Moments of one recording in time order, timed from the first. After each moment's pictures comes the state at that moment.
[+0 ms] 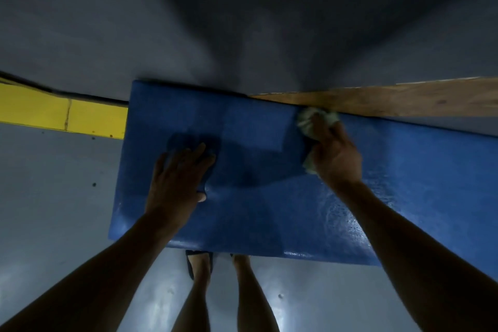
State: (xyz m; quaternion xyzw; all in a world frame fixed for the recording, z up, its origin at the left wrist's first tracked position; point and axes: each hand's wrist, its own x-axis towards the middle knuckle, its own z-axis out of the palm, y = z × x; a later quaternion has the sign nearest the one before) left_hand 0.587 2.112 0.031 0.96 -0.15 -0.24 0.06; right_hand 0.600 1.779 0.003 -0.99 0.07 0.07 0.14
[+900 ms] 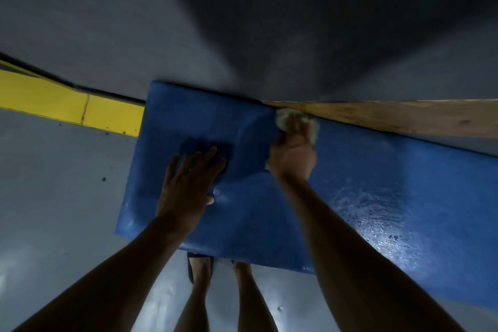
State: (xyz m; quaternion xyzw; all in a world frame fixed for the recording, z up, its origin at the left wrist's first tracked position) left_hand 0.579 2.110 0.023 0.97 -0.14 -0.20 0.09; right_hand 0.641 1.899 -0.006 -0.93 0.28 0.10 0.23
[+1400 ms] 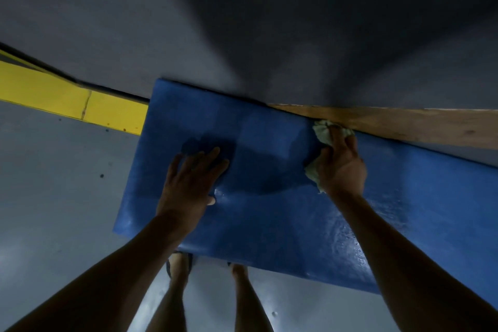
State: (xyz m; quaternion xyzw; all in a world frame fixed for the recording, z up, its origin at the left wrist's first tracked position) left_hand 0.578 2.113 0.023 0.97 -0.15 -0.18 0.11; right_hand 0.619 1.811 0.001 -0.97 0.19 0.09 0.14
